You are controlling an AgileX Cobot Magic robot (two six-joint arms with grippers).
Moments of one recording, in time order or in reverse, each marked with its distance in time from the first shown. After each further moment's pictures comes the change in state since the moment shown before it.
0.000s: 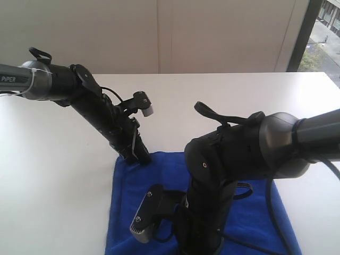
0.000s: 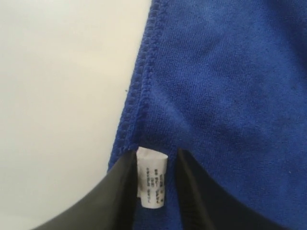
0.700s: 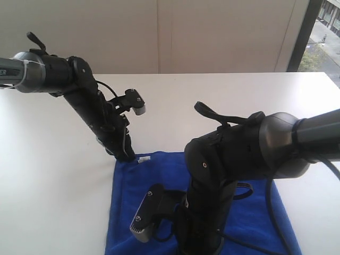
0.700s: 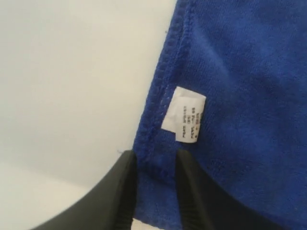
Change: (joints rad) left arm 0.000 -0.046 0.000 0.250 -0.004 -0.232; right arm 0.000 0.000 0.000 0.000 0.000 0.011
